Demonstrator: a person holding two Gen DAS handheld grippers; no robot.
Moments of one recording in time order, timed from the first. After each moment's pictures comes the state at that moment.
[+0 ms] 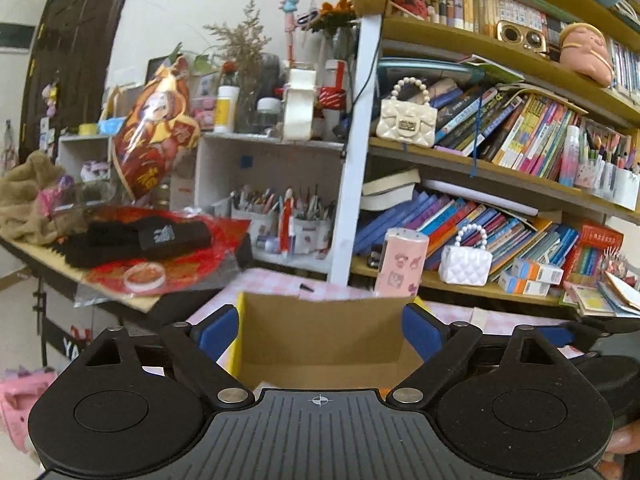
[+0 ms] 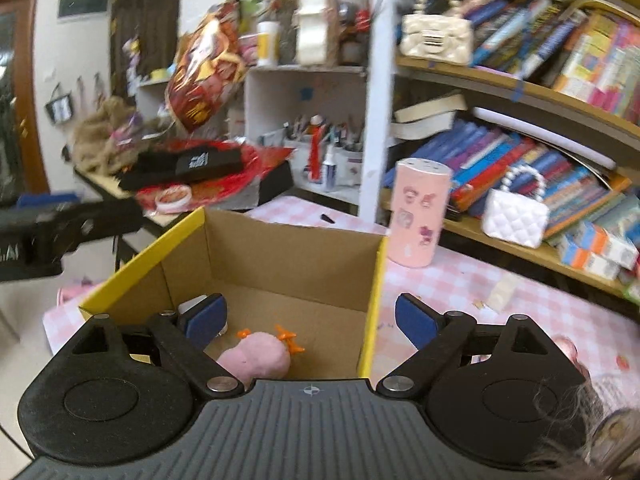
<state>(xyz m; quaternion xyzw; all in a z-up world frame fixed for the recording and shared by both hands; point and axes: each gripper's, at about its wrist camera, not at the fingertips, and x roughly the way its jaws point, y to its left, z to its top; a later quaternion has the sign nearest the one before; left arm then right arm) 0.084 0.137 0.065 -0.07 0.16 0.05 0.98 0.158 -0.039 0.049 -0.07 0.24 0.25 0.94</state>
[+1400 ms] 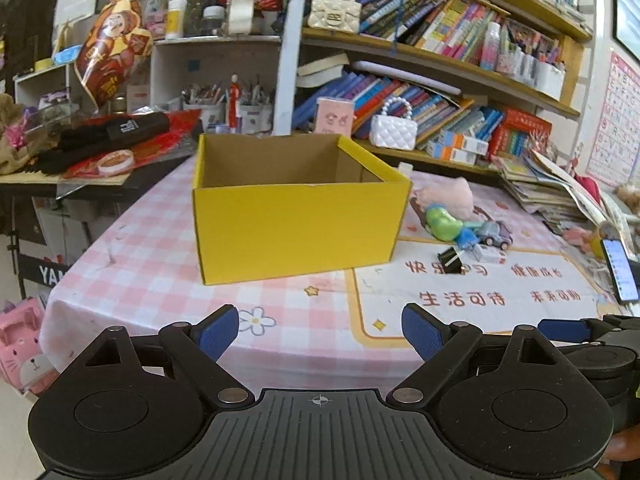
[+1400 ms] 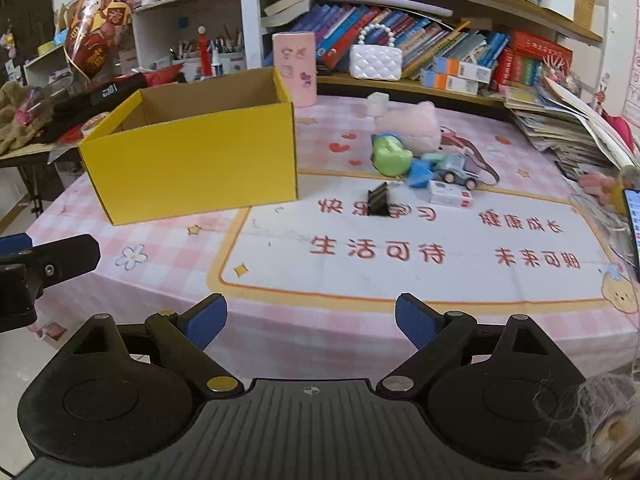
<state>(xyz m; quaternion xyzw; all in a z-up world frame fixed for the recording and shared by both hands) -0.047 0.110 0.002 -0.04 0.29 -0.06 0.95 -0.035 -0.070 -0.021 -0.01 0.36 0.05 0.93</state>
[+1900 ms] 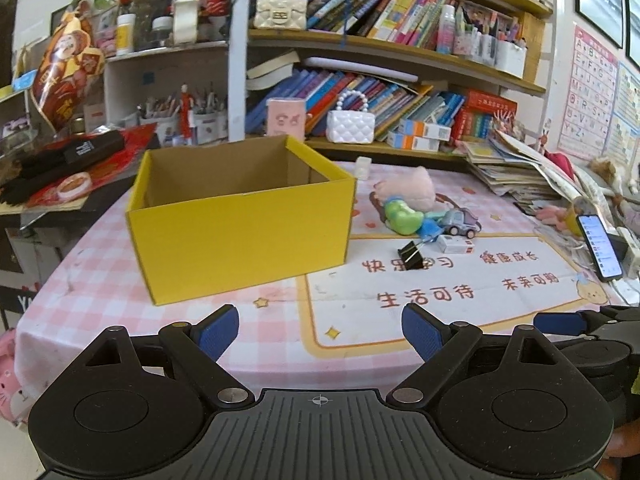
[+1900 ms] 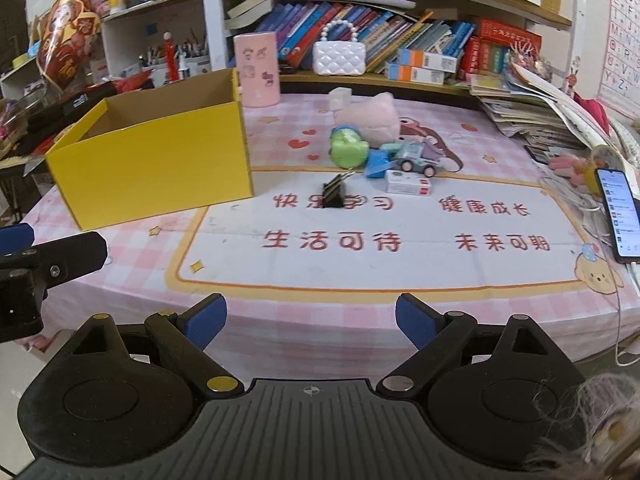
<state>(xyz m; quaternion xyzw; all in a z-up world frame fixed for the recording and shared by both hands) -0.033 0.071 0.004 0.00 0.29 -0.10 0.95 -0.038 -0.102 -0.023 0.01 0.35 0.01 0.93</state>
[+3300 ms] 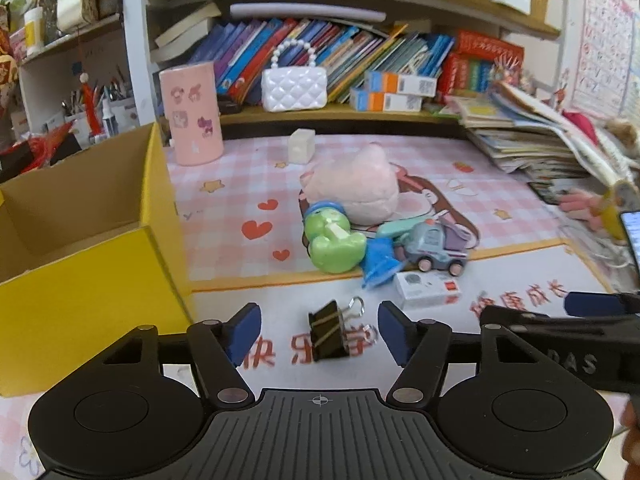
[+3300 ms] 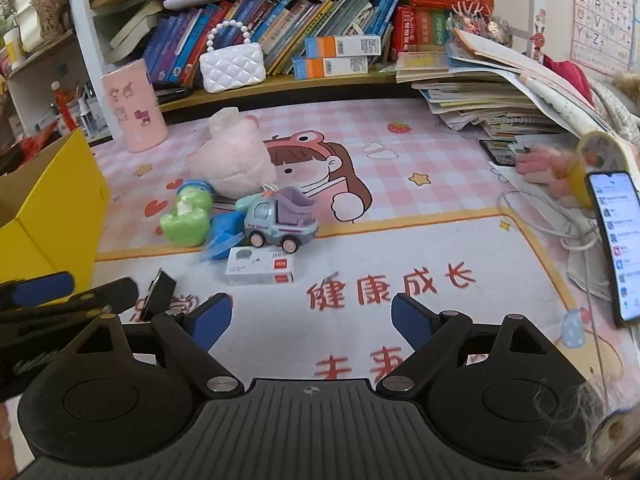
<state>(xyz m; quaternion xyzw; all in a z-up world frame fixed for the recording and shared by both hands) 0.133 -0.087 -0.033 0.04 0.35 -0.10 0.93 0.105 -0.256 -0.037 0.07 0.37 -0.02 0.93</state>
